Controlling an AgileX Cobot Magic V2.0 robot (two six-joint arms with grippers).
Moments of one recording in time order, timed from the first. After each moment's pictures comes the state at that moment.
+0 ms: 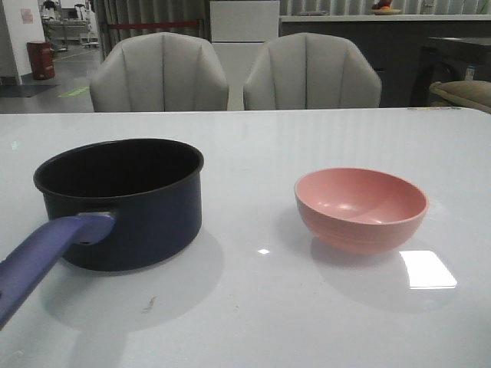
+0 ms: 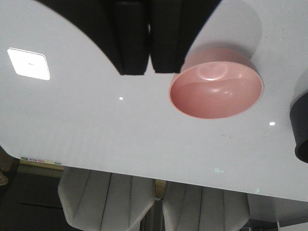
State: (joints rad) left arm 0.12 1.84 -1.29 -0.01 0.95 -0.11; right arm 0.15 0.18 -0.11 0.43 0.14 -0.46
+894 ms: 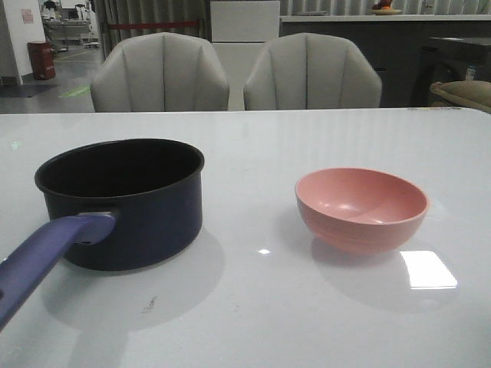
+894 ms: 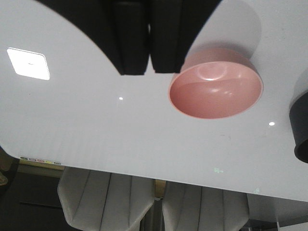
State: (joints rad) left arm 0.13 1.88 -1.31 -0.01 0.98 -0.11; right arm 0.15 0.18 -0.11 0.43 0.14 -0.46
